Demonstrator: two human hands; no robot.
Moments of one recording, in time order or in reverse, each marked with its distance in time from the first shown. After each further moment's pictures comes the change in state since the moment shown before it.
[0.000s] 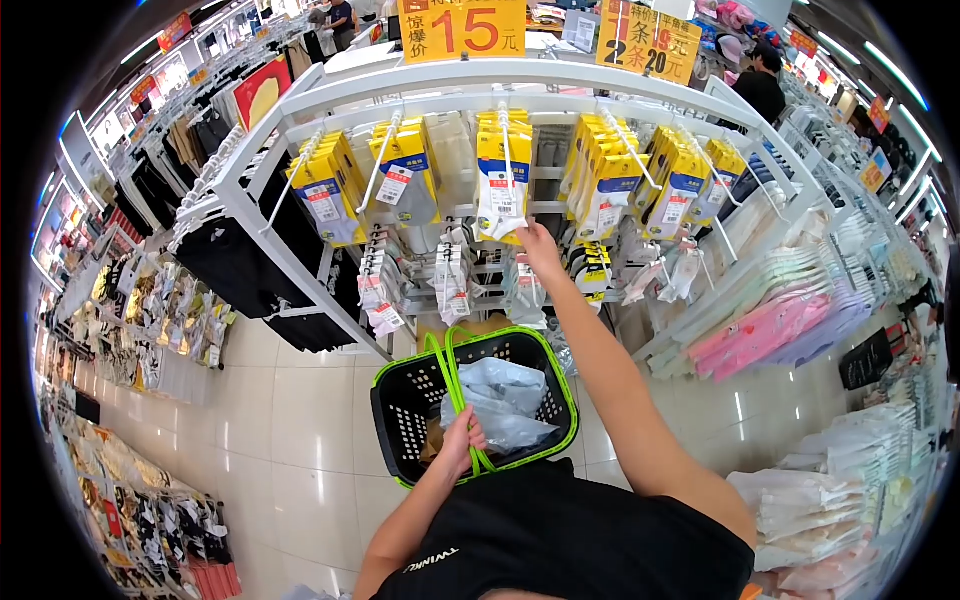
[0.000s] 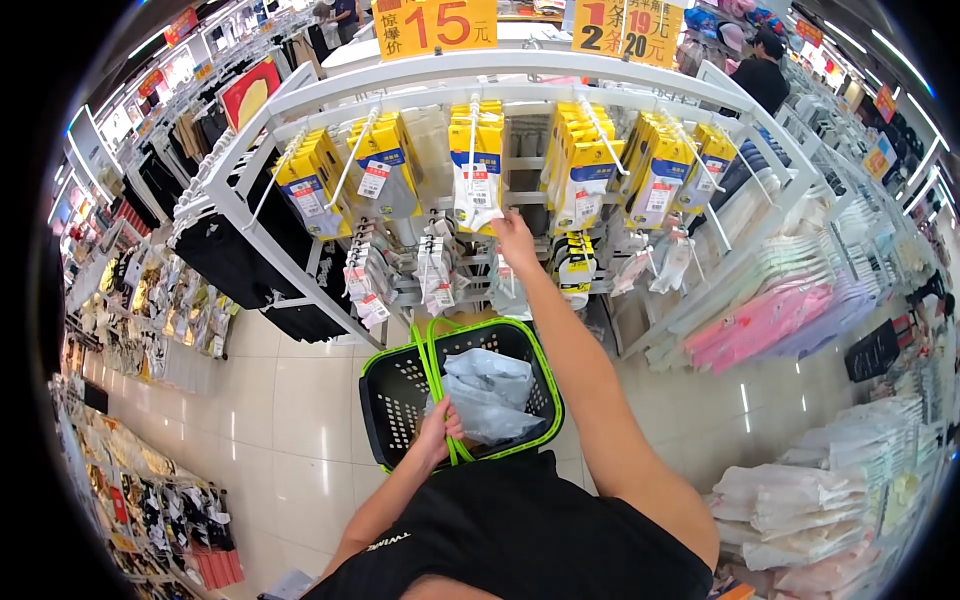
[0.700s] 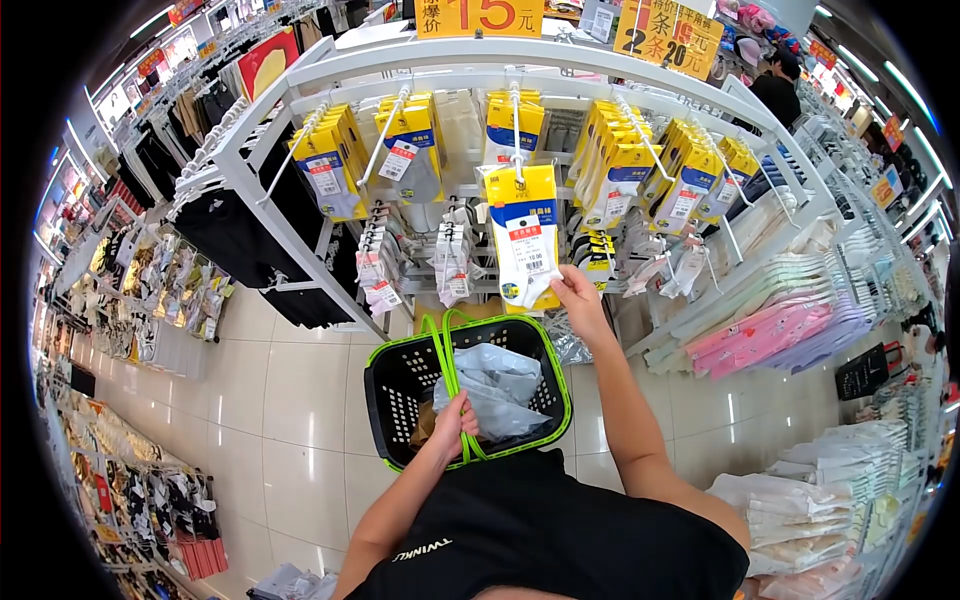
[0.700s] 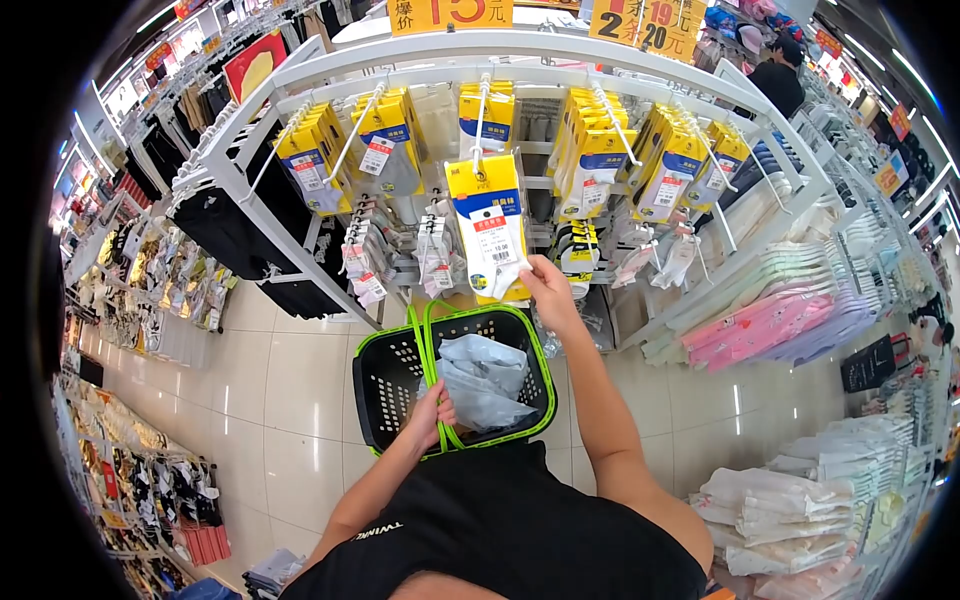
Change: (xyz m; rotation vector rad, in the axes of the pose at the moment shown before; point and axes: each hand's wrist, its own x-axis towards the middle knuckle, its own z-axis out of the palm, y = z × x) left_hand 0.008 -0.005 -0.006 -0.037 0.000 -0.020; right_hand -0.138 -0.030 -0.060 0.008 -0.243 -0.110
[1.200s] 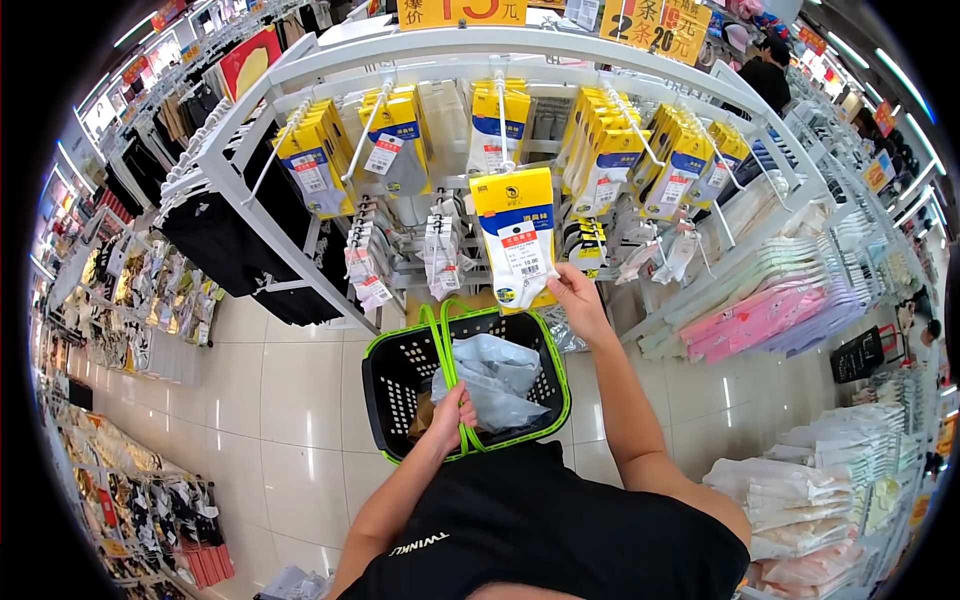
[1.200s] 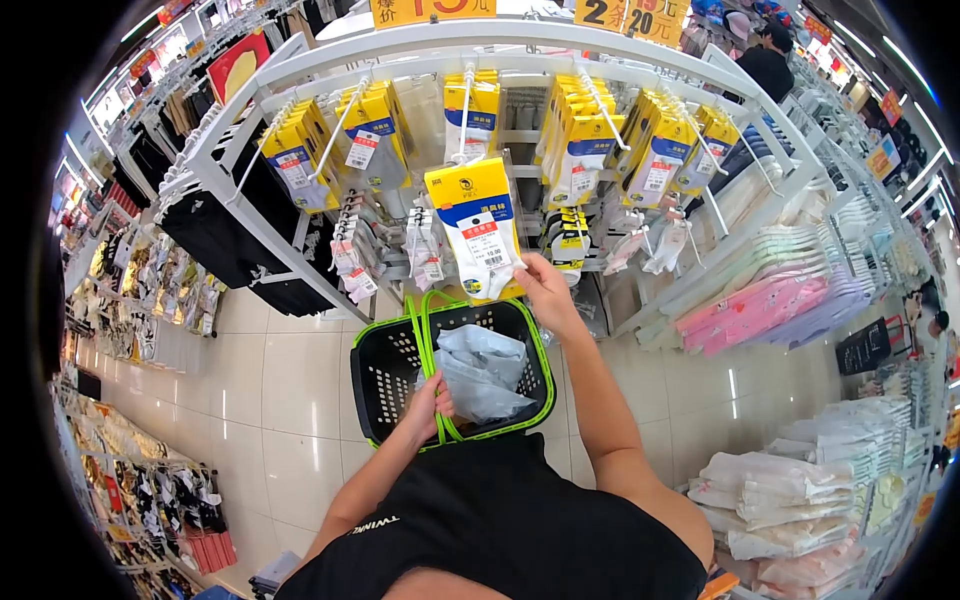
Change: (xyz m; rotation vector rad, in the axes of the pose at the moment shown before) left_hand 0.001 0.003 0.009 0.044 -0.021 -0.009; right_hand -0.021 -0.016 -0.001 -0.015 -0.042 -0.010
